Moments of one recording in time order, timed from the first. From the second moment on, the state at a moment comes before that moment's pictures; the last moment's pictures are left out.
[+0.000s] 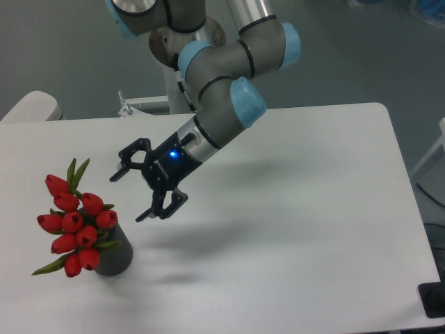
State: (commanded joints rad) arm 2.41 -1.85 -1.87 -0.93 0.50 1.25
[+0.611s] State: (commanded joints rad) arm 2.31 -1.95 -1.76 -0.88 0.50 1.17
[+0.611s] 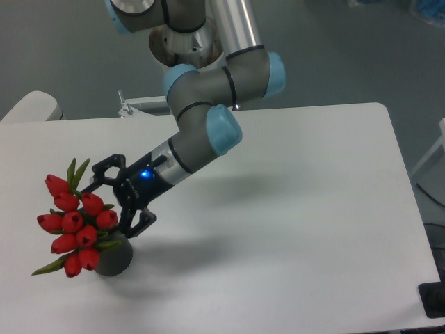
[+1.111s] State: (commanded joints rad) arm 2.29 -1.96 -1.76 -0.87 0.50 1.14
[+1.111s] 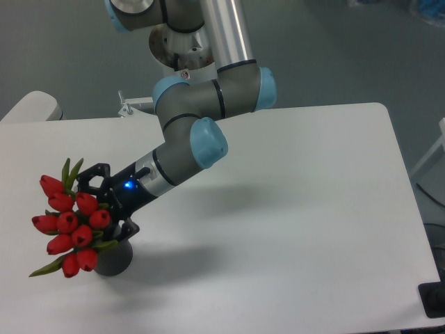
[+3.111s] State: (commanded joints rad) arm 2.41 -1.90 -1.51 -0.87 0.35 0.67
